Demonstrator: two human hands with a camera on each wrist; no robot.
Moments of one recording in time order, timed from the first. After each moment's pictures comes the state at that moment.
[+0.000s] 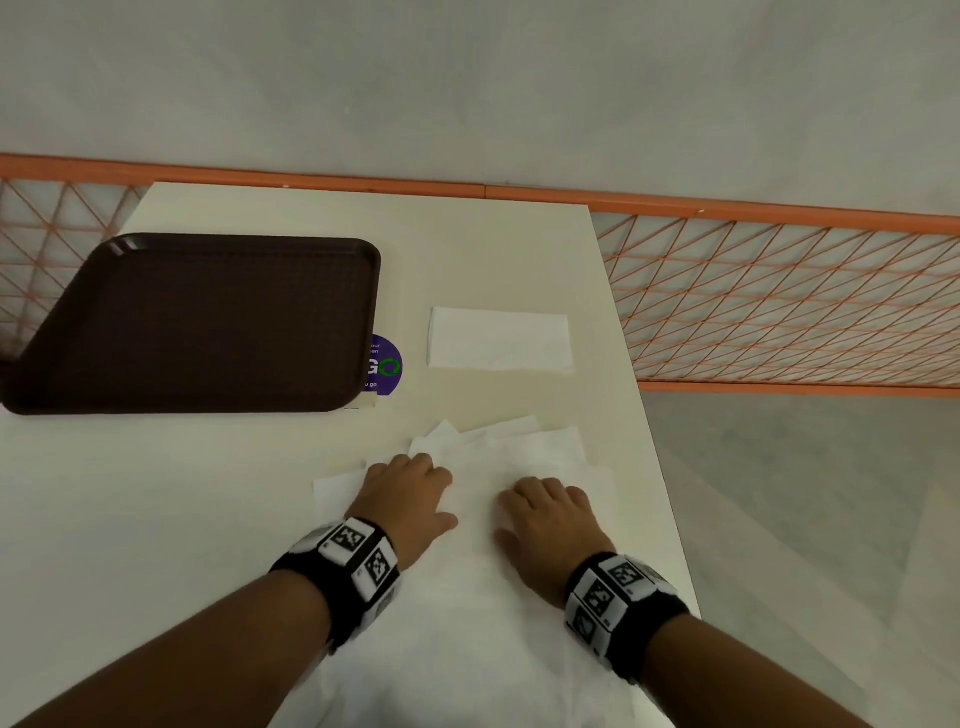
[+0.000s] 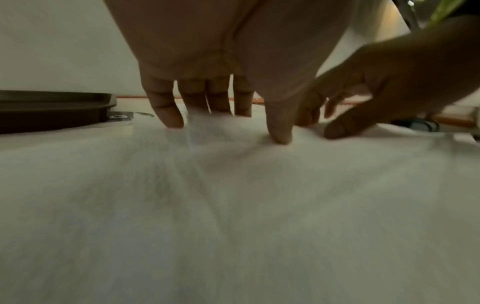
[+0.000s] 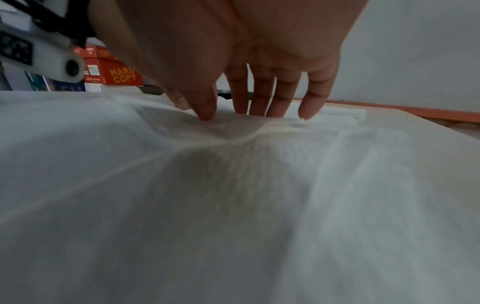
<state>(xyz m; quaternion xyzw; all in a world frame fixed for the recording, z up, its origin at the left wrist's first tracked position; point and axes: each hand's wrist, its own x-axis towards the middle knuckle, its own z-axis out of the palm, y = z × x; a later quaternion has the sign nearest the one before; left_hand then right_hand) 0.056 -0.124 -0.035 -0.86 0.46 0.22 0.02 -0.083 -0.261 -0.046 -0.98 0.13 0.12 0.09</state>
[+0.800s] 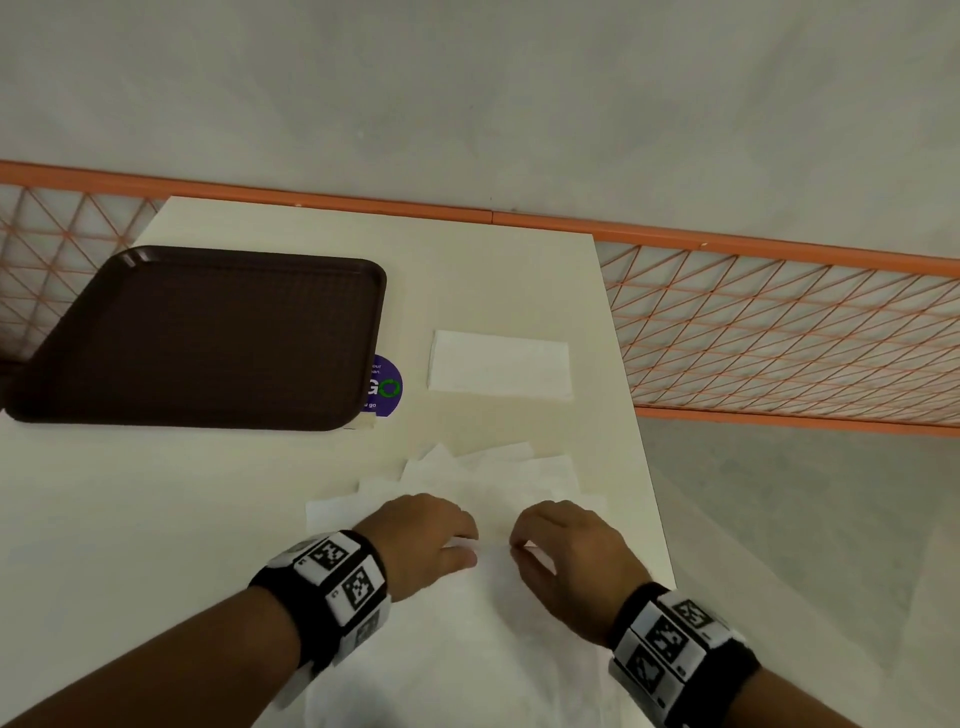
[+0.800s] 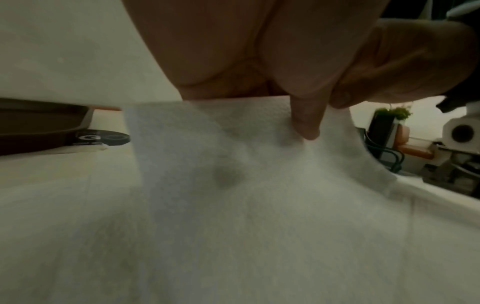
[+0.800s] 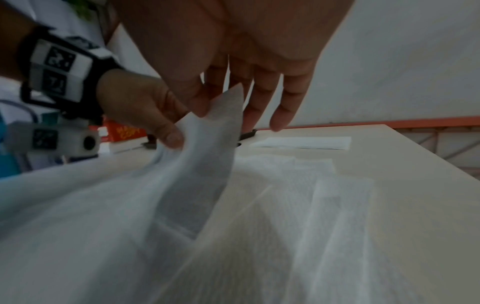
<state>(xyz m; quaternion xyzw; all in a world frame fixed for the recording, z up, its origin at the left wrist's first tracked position) 0.054 -0.130 -0.013 -0.80 0.48 0.35 -0.11 -0.099 -0.286 -0.013 -0.97 0.06 -0.02 0.22</state>
